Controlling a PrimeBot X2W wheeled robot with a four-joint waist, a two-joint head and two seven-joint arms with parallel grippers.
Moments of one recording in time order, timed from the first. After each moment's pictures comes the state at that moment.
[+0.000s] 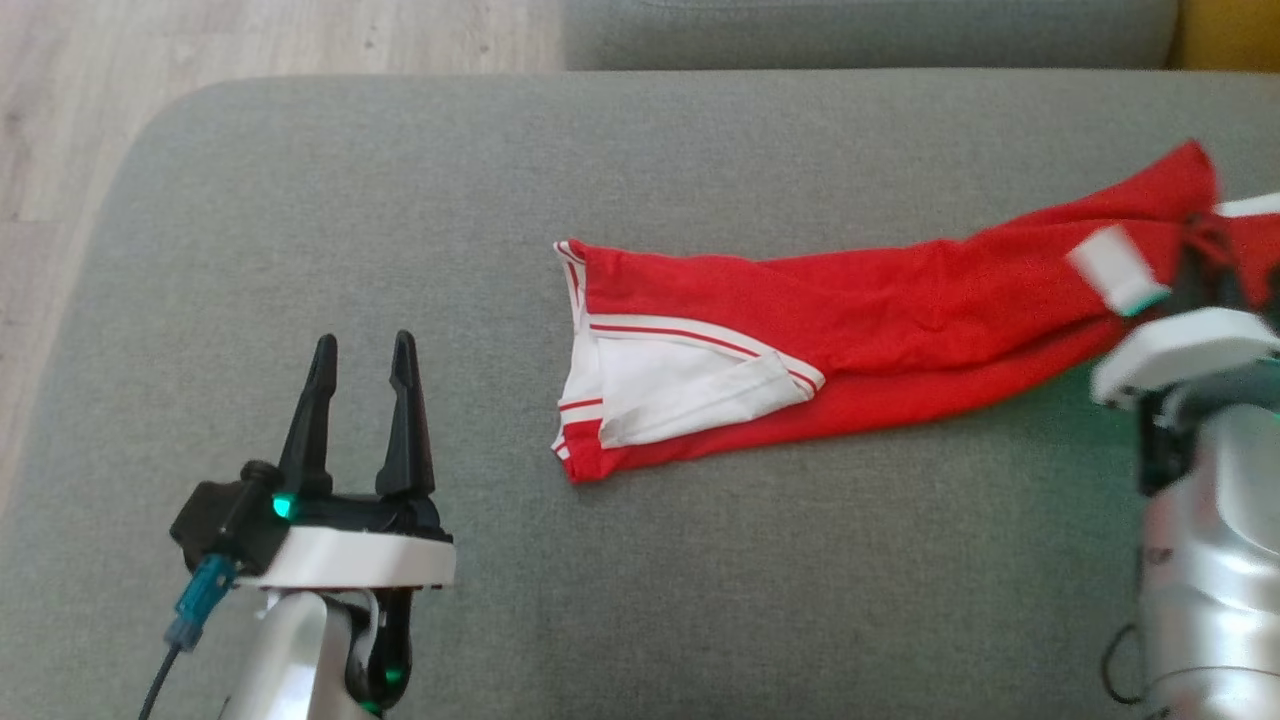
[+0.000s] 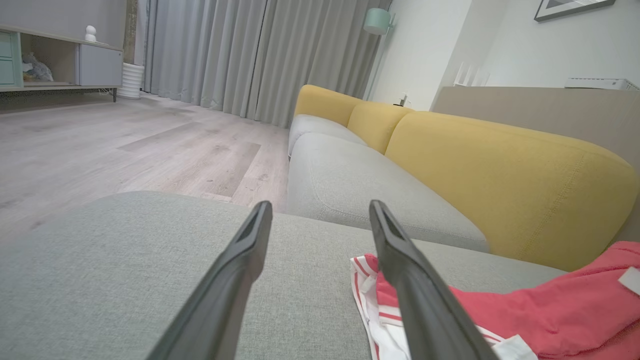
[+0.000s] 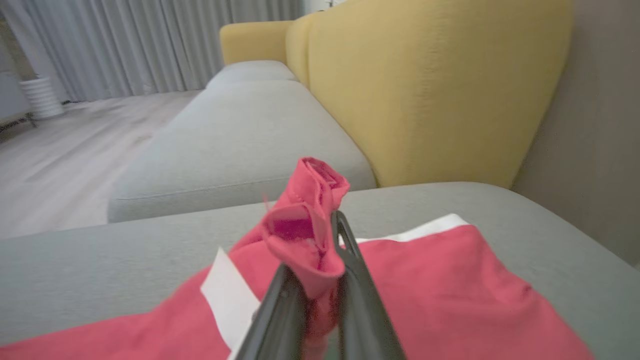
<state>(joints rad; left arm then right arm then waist) -0.19 0.05 -0.14 0.25 -0.35 -0.11 -0.26 -0.58 -0.05 -0.50 0.73 -0.24 0.12 -0.17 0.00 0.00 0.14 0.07</state>
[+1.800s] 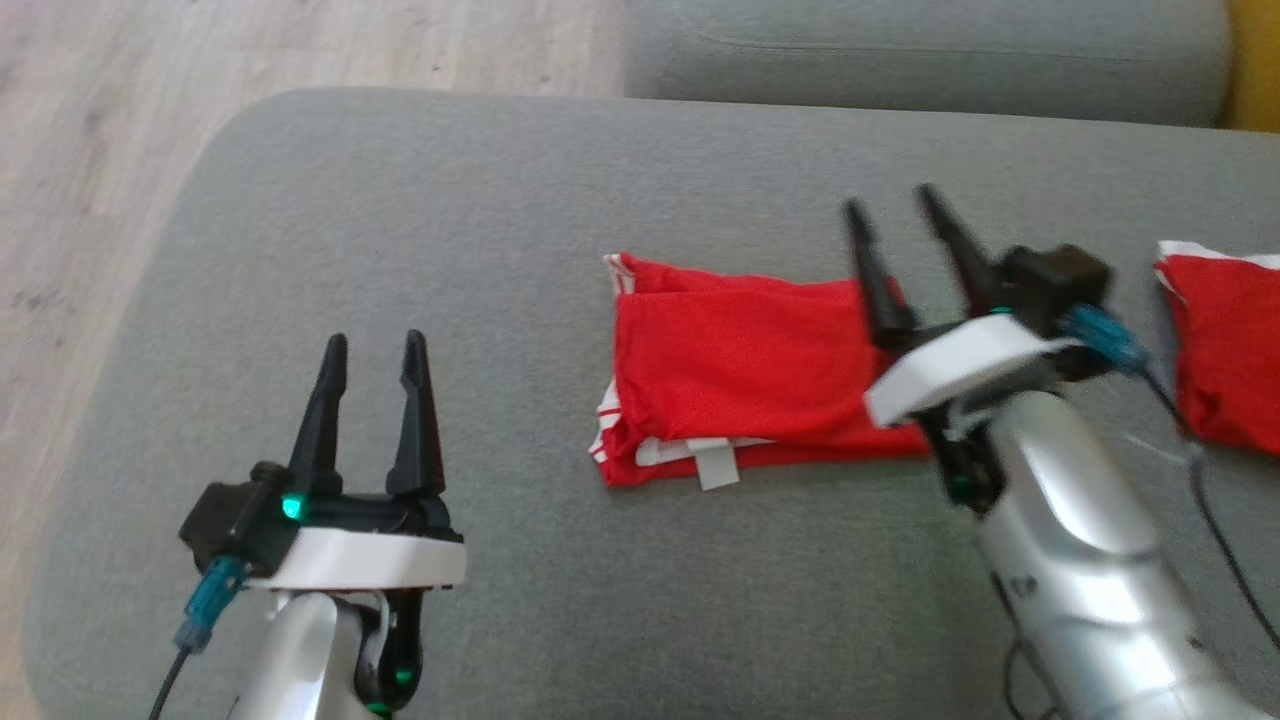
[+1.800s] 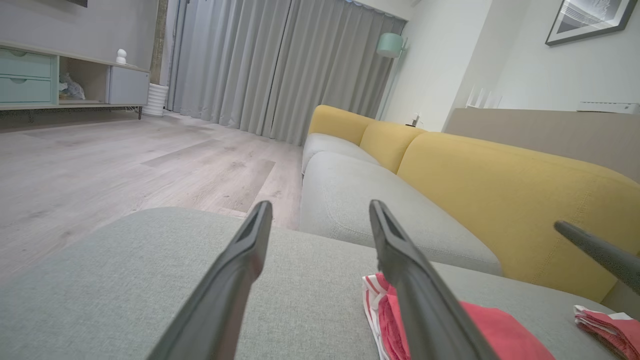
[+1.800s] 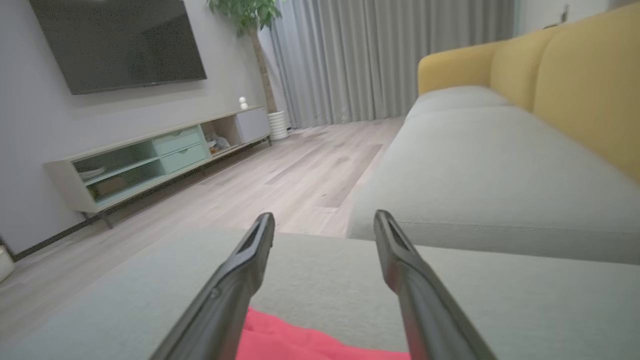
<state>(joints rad) -0.18 0.05 -0.17 0.22 -0.37 -0.09 -0.26 -0.56 -0.07 0.28 0.67 0.30 0.12 -0.25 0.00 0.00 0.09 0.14</state>
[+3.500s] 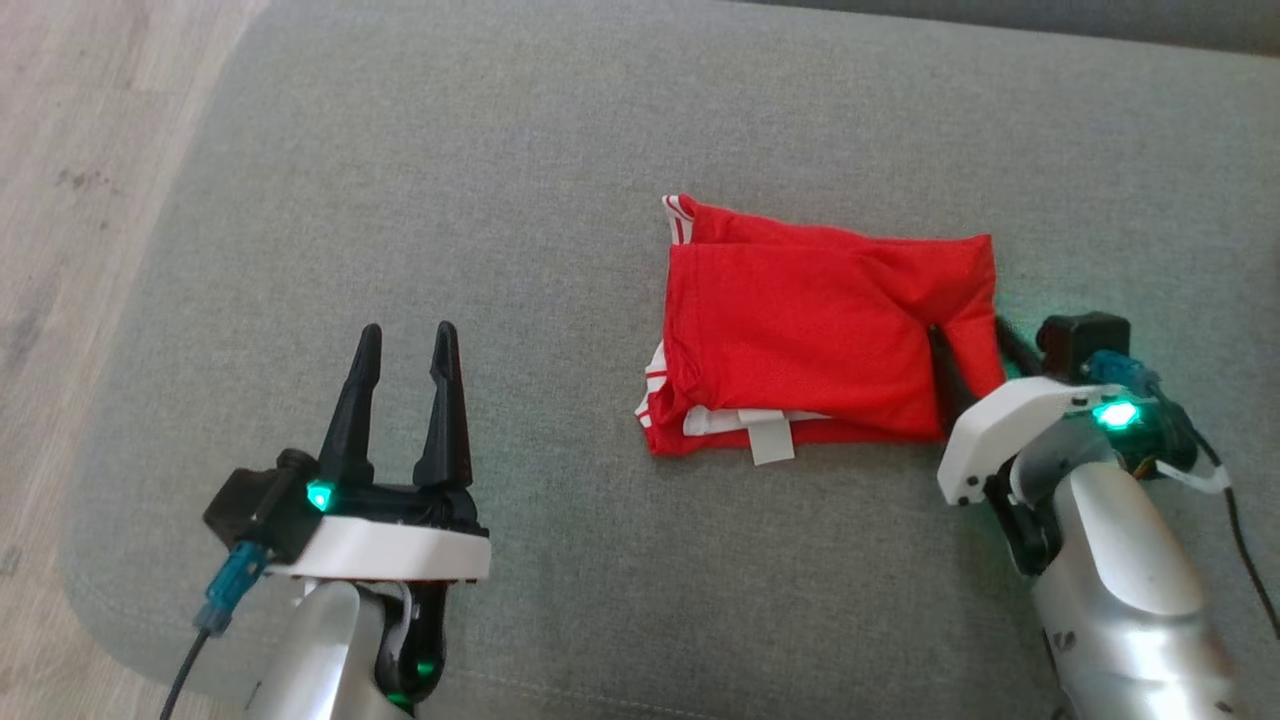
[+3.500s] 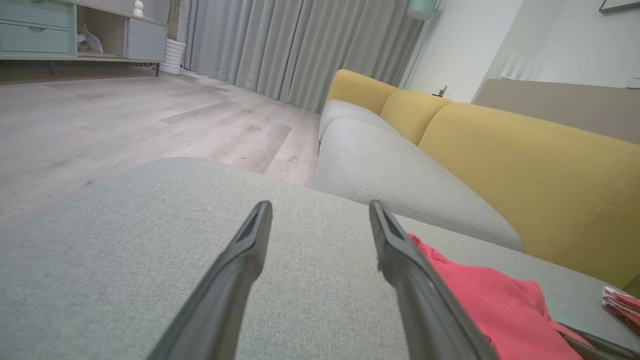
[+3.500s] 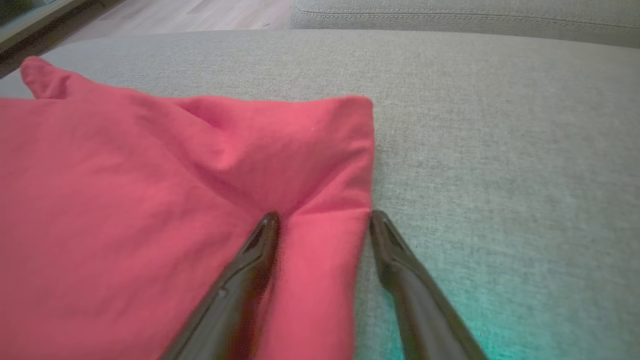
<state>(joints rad) -0.20 0.05 -0.23 0.24 -0.42 -0.10 -0.26 -0.45 -0.06 0.02 0.71 0.05 0.12 0.05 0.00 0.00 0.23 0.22</state>
